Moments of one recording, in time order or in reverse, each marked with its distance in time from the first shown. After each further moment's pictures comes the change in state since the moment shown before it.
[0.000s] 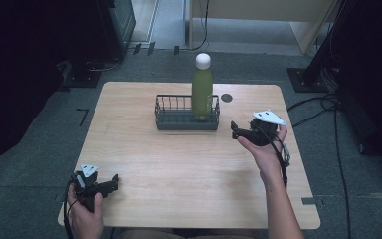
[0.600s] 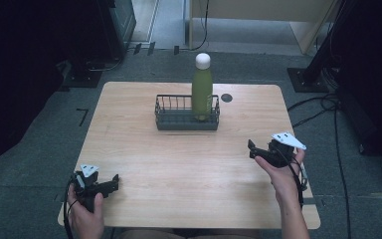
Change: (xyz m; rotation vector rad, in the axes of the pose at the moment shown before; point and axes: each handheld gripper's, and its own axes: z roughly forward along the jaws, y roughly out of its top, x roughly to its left) left arm 0.000 0.000 0.000 -0.001 0.000 0.000; right arm -0.036 -0.056 -0.037 0.028 -0.057 0.050
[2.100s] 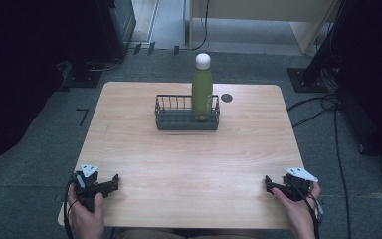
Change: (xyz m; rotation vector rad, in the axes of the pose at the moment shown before) left arm 0.000 0.000 0.000 0.002 0.000 0.003; right arm -0.046 -0.101 -0.030 0.248 -0.097 0.006
